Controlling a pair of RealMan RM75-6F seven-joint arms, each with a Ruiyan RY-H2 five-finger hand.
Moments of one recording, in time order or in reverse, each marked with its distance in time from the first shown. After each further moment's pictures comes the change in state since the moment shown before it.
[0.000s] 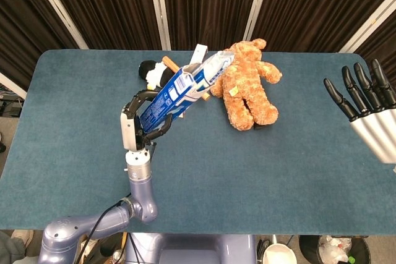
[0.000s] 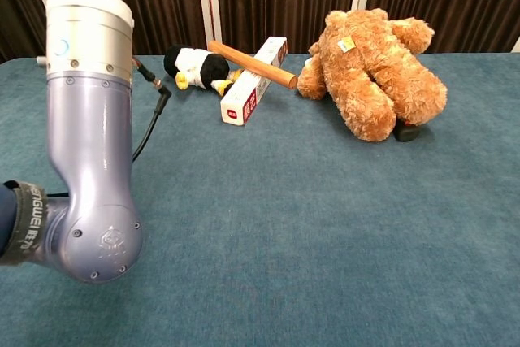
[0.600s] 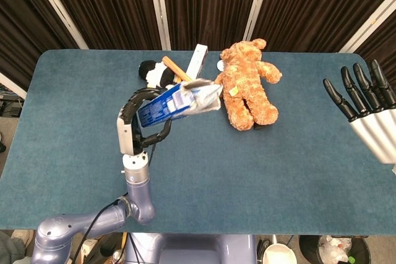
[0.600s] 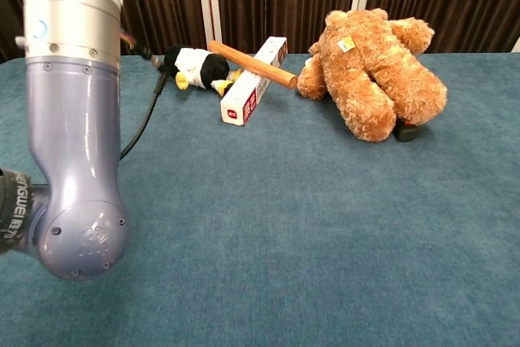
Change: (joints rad) left arm 0.020 0.049 0.026 -0.066 0.050 0.000 0.053; right arm 0.001 -0.005 -0.001 -0.004 0.002 0.002 0.005
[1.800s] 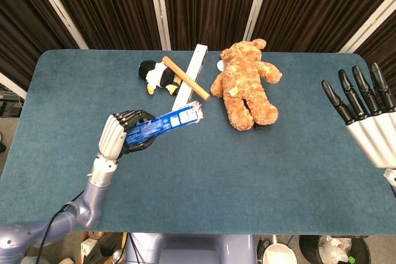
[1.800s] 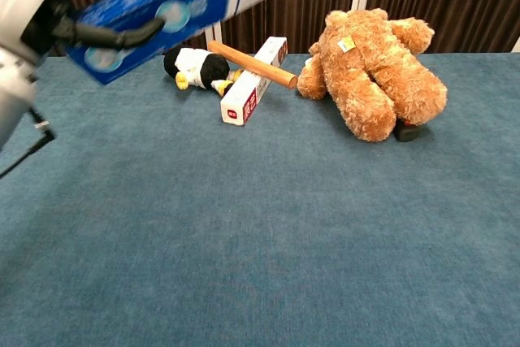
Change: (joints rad) left arm 0.246 0.263 0.343 0.034 0.098 -0.151 0.147; right arm -0.018 -0.039 0.005 -0.087 0.035 0.025 0.003
